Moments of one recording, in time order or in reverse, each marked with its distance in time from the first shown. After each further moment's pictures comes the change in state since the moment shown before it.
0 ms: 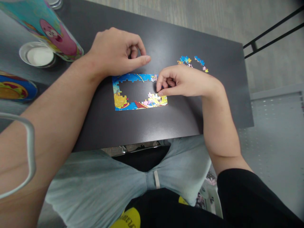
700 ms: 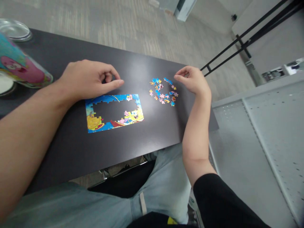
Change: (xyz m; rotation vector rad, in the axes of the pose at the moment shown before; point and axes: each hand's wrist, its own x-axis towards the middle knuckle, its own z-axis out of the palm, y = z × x) left_hand 0.014 -0.016 -0.003 0.035 -0.094 -0.038; right_hand -0.062 0.088 -0.088 -0.286 0.844 0.422
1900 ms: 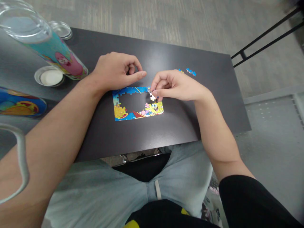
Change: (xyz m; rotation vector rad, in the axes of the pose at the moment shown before) left_hand -0.012 0.012 -0.004 -0.054 -0.006 0.042; right_hand -0.049 -0.107 0.076 0.703 -0.847 -0.282
